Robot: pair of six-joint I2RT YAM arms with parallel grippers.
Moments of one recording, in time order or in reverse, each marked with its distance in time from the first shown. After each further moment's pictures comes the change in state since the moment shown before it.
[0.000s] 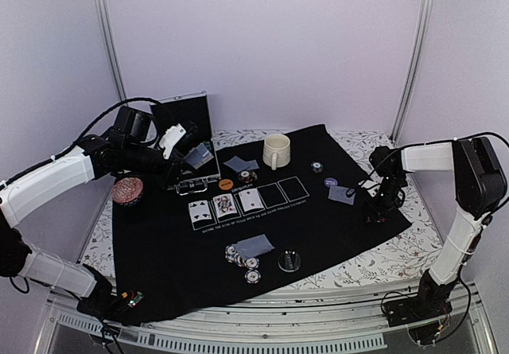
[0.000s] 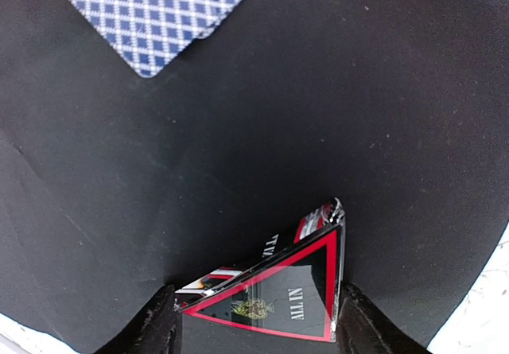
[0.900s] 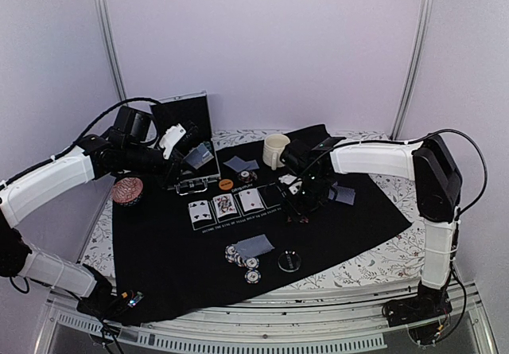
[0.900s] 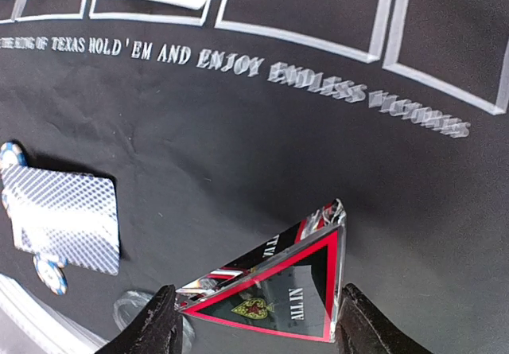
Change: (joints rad) left arm 0.000 0.000 0.000 0.000 0.003 0.002; right arm 0.558 0.207 0.457 -0.080 -0.108 0.440
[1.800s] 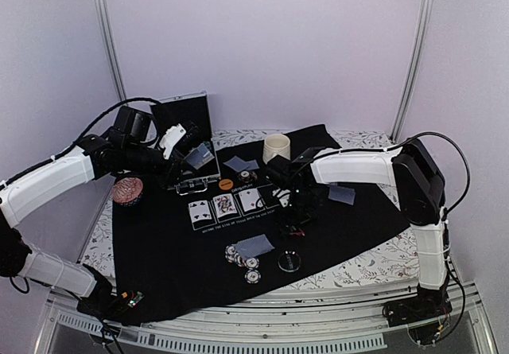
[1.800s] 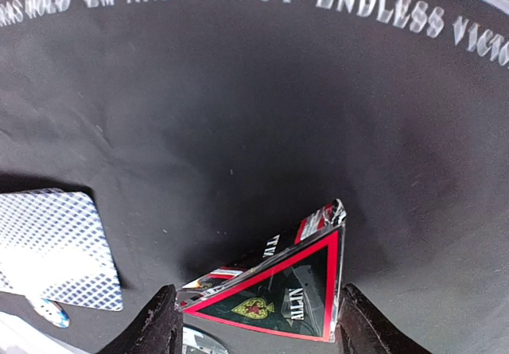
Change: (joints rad) left arm 0.000 0.000 0.000 0.000 0.013 0.002; right arm 0.110 0.135 0.079 -0.090 0.059 0.217
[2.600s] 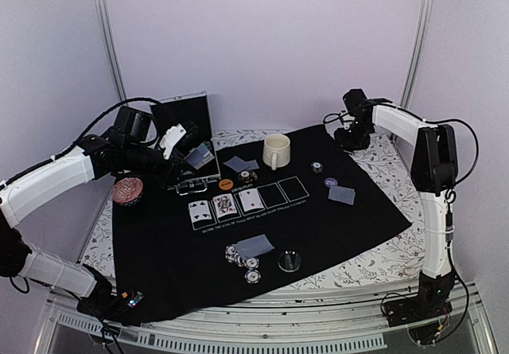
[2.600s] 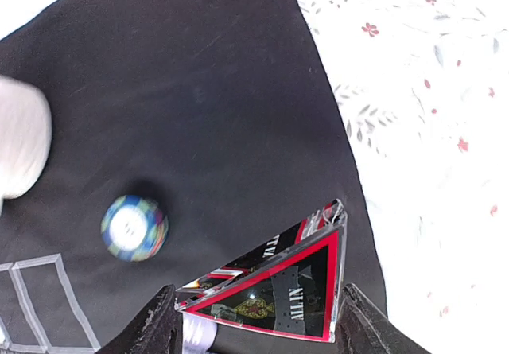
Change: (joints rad) left arm 0.000 0.000 0.000 0.000 0.005 0.000; right arm -0.602 0.113 0.410 0.124 0.115 -0.259
